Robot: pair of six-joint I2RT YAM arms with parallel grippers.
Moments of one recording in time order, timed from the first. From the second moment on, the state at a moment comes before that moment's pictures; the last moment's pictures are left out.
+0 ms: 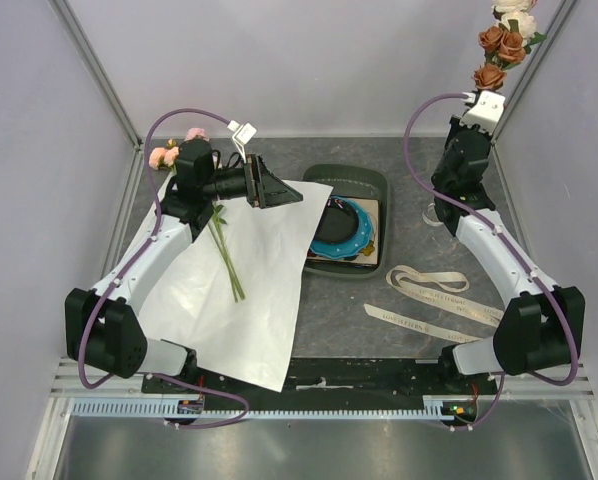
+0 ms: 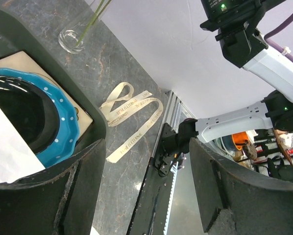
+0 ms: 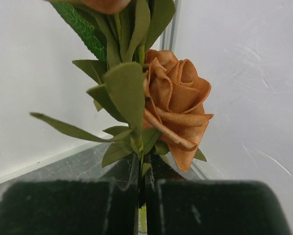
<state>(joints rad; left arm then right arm) -0.31 1.39 1.14 0.09 1.00 -0.64 0.18 1.40 1.15 0.43 0.72 -0.13</state>
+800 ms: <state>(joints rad) -0.31 1.39 1.14 0.10 1.00 -0.65 0.17 1.46 1.04 0.47 0.72 -0.07</state>
